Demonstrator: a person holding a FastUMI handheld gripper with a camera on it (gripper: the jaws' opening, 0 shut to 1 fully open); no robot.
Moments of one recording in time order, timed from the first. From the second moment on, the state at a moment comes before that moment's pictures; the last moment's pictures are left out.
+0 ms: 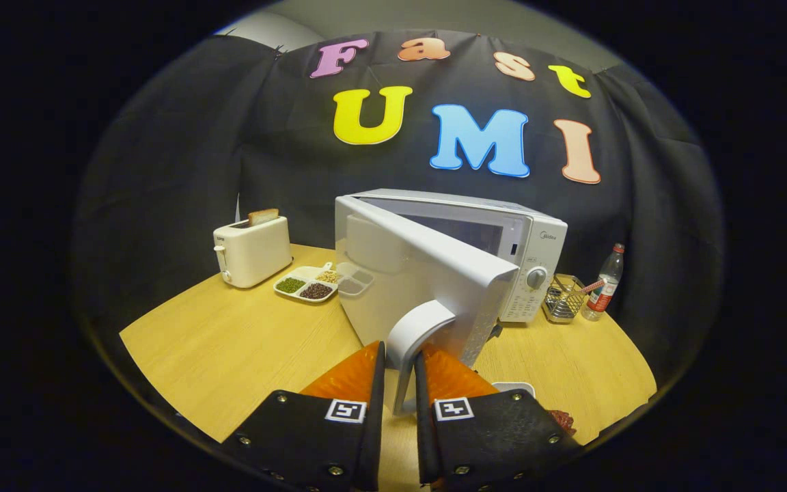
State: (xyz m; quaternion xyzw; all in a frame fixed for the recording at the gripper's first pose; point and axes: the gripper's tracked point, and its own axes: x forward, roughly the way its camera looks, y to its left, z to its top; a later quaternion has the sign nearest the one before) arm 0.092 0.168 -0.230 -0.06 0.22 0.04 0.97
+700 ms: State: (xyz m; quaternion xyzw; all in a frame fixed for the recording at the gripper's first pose) arm 0.016 0.287 -0.242 -0.03 0.25 0.20 0.95
